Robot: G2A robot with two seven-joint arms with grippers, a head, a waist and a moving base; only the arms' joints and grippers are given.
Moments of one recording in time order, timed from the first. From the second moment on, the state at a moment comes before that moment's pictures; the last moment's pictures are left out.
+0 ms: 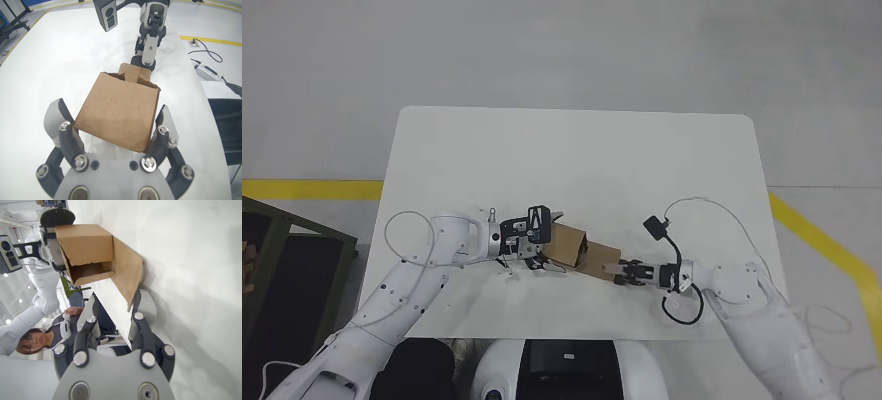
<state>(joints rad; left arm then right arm) 0.91 -1.07 -0.91 -1.35 1.50 -0.98 0.16 -1.24 -1.07 1.19 -1.49 0.04 -0.15 1.01</state>
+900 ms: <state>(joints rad) 0.91 -1.07 -0.92 -1.34 1.51 -0.98 0.17 -1.14 -1.10 1.10 -1.46 0.15 -0.15 0.94</state>
